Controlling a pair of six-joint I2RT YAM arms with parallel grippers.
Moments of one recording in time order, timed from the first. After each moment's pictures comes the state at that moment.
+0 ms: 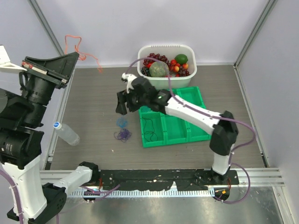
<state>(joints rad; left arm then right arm) -0.27 1.02 1.97 -0.61 0.04 -0.88 0.95 1.89 1.70 -0.39 -0.16 0.40</state>
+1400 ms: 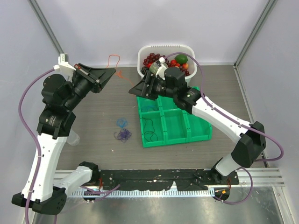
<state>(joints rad) -0.27 0.97 1.42 -0.39 0.26 -1.21 0.73 1.54 1.41 -0.12 -0.35 0.91</state>
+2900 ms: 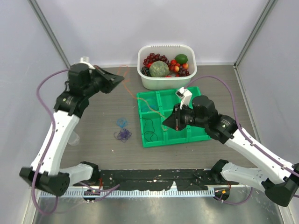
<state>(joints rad) -0.28 1.15 1.43 -0.57 0.16 -1.12 0.74 0.98 0.98 -0.47 -0.31 0.47</state>
